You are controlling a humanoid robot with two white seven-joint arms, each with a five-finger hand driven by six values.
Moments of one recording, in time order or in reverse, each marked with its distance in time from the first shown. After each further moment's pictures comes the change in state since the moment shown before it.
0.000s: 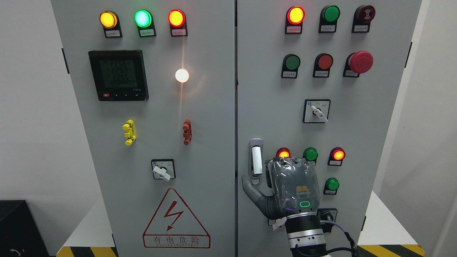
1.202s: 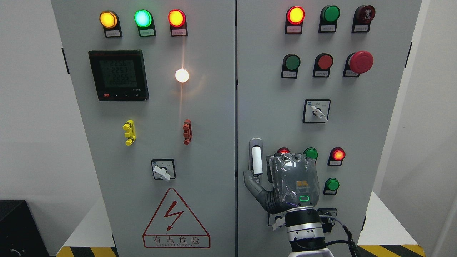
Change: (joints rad) left arm 0.000 0.000 0.000 0.000 0.000 0.000 0.000; right arm -0.030 0.001 -0.006 0.036 -0.001 0.021 0.000
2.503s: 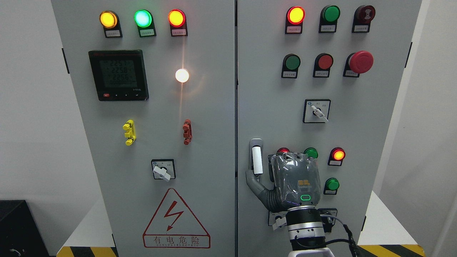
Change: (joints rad) left arm 0.000 0.000 0.000 0.000 0.000 0.000 0.000; right arm -0.002 0.000 -0.003 0.007 0.000 0.013 -0.005
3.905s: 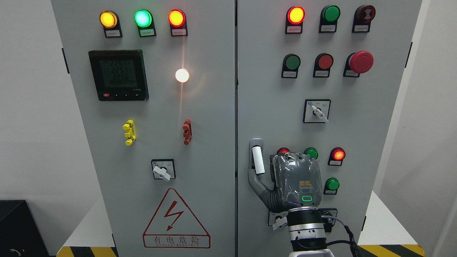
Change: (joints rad) left arm 0.000 0.000 0.000 0.000 0.000 0.000 0.000; right arm 0.006 0.004 -0.002 -0.008 -0.001 0.012 -0.004
